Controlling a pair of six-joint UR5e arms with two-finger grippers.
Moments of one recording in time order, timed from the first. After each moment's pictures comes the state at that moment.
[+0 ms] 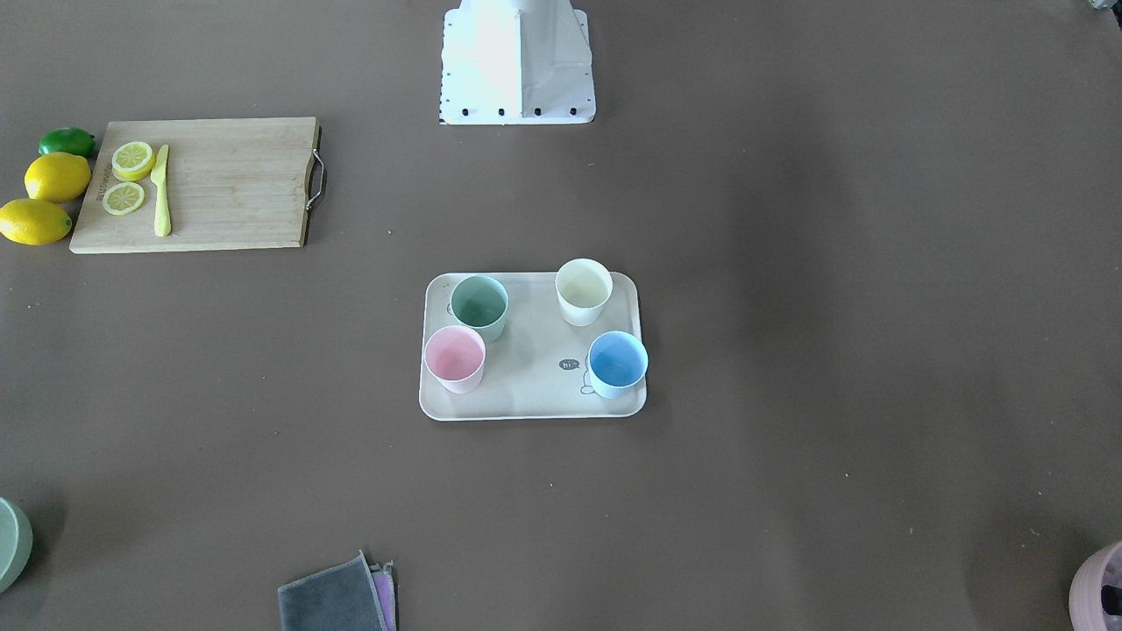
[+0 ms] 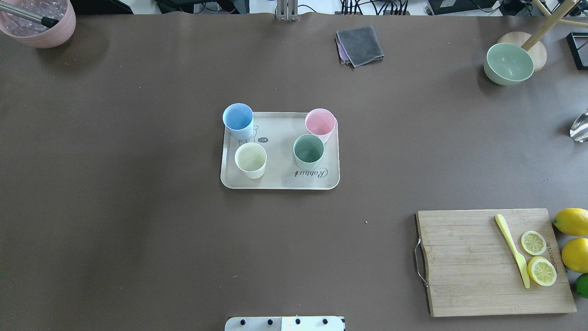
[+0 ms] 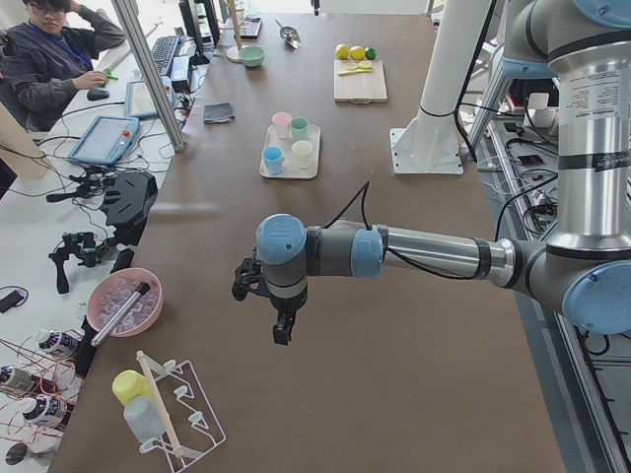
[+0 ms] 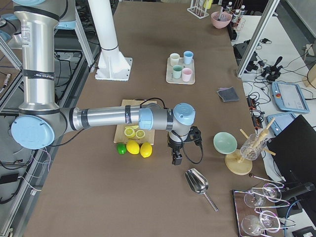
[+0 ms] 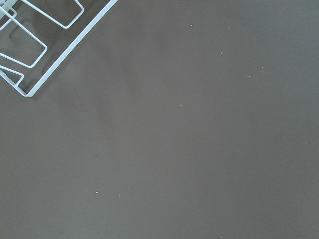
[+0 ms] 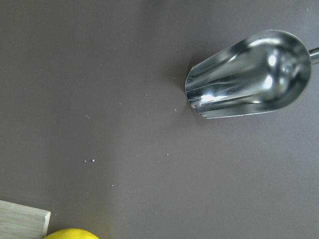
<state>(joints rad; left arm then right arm) -1.60 -1.47 -1.79 -1.45 -2.34 0.20 1.46 -1.62 1.73 -1.69 2.26 -0.17</state>
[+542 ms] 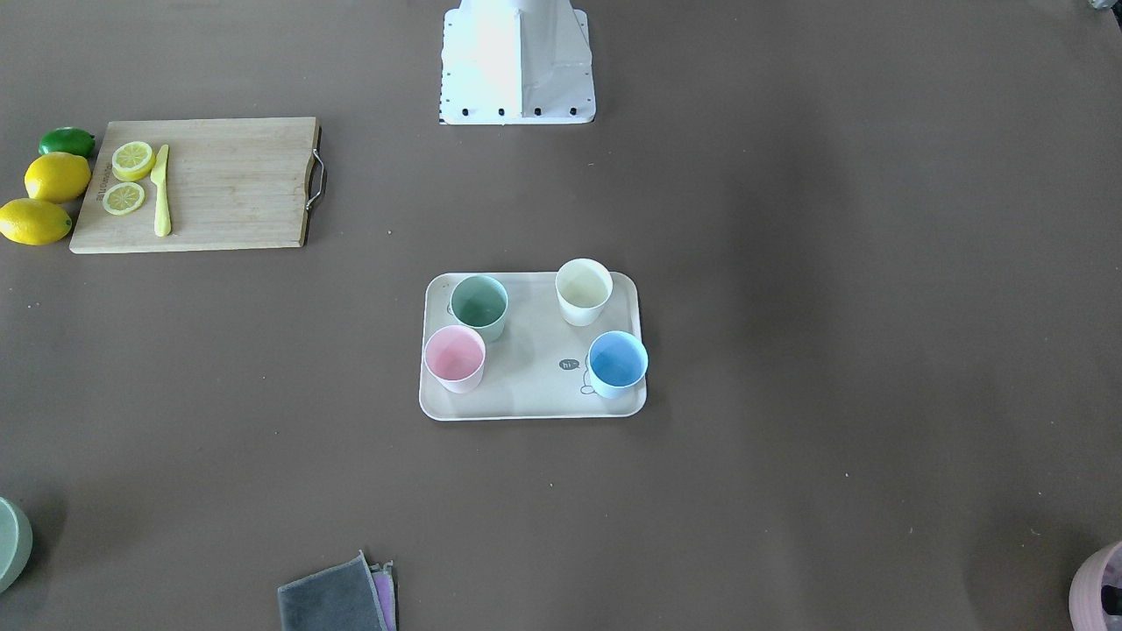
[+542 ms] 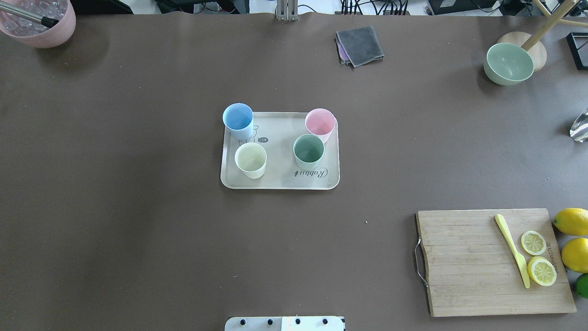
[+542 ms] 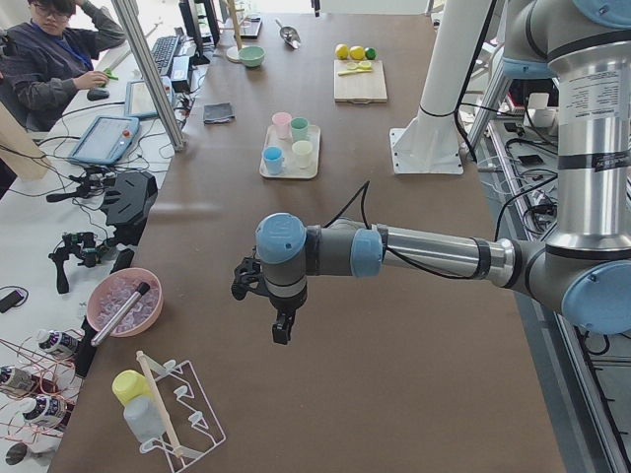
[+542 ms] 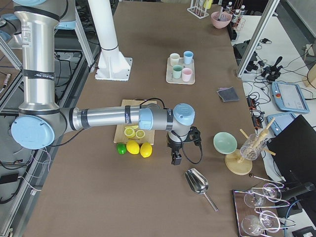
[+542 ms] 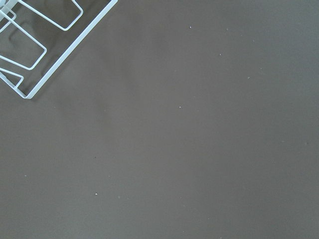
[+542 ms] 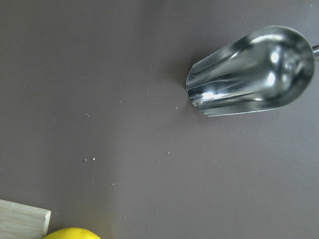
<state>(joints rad) -1.60 -1.48 -1.80 -1.45 -2.34 0.20 1.46 -1.62 1.73 -1.69 2.26 -0.17</state>
